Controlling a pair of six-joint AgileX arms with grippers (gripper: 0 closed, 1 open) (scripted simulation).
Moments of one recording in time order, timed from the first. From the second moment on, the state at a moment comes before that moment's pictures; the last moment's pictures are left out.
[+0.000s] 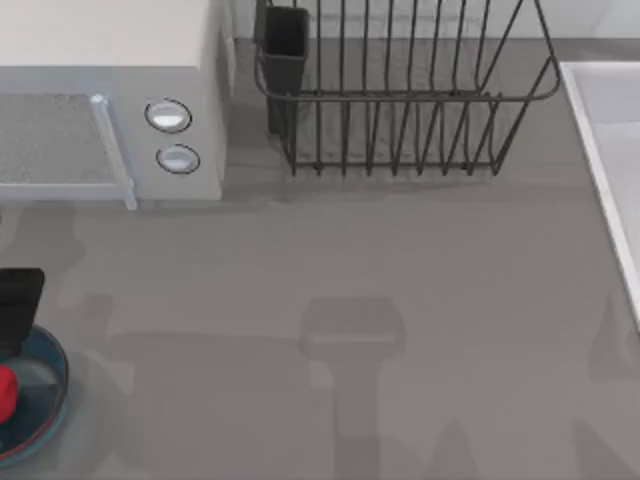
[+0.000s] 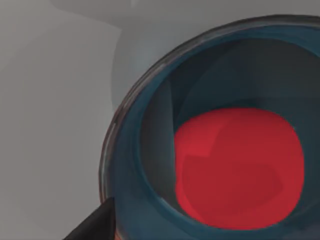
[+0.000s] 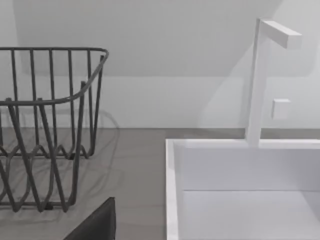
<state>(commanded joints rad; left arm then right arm) 0.08 1.50 0.99 -1.07 0.00 0.10 0.00 0.00 0.00 0.00 0.00 0.00</state>
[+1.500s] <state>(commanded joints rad) 0.09 1.70 0.75 -0.61 0.00 0.11 0.00 0.00 0.00 0.00 0.00 0.00</state>
